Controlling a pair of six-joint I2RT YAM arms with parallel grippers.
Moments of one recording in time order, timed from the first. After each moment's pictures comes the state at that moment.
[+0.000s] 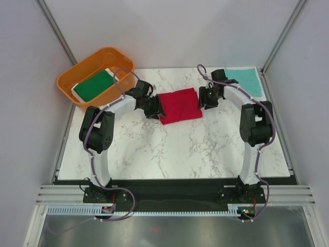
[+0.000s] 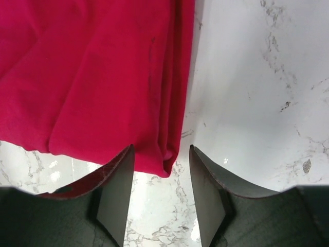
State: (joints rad) left arm -0.39 1.98 1.41 -0.44 0.40 -0.51; right arm 0.19 2.07 1.62 -0.64 -0.28 0.16
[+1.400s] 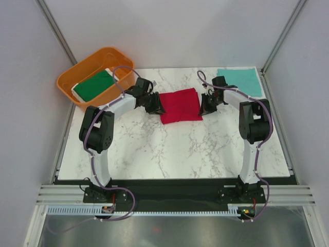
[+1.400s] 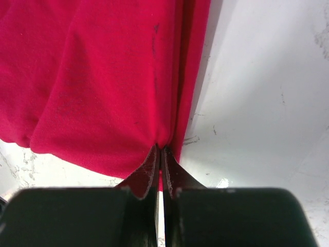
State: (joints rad) left arm -0.38 1.99 1.45 -0.39 0.40 -0.53; right arm 0.16 2.13 1.53 -0.57 -0.43 0.13
